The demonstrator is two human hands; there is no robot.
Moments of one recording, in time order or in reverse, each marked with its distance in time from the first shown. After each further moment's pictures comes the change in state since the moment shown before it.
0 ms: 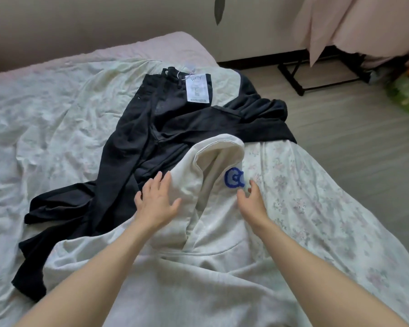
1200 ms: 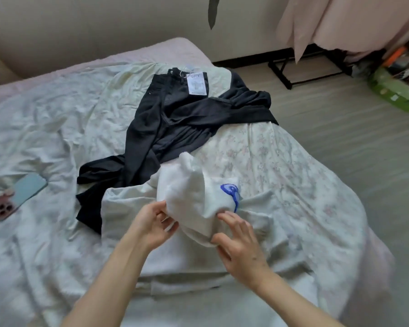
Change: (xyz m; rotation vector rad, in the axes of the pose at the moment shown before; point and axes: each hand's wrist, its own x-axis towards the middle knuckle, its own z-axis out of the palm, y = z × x) left_hand -0.200 0.009 -0.073 -1.661 -0.352 -0.769; right_hand -0.251 0.054 -0.020 -0.609 0.073 -1.079
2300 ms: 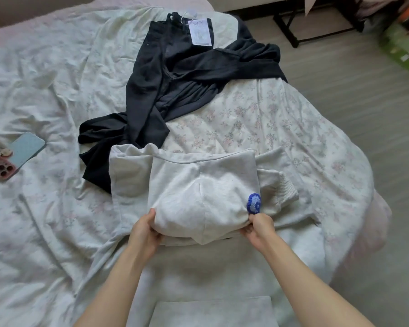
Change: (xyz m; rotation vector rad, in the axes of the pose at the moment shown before) left_hand 0.025 -0.082 -0.120 0.012 0.202 0.019; right_hand -0.045 0.005 0.061 1.184 0.301 1.789
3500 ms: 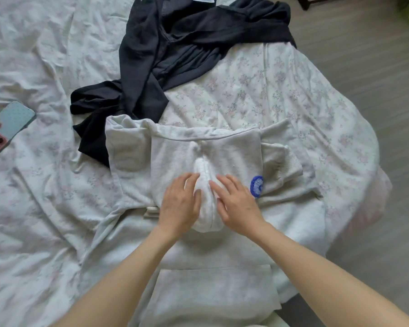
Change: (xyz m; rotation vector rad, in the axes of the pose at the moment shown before) left_hand -0.015 -0.037 0.033 1.407 -0.056 1.277; right_hand -0.024 0.031 0.002 -1.587 -0.253 -1.421
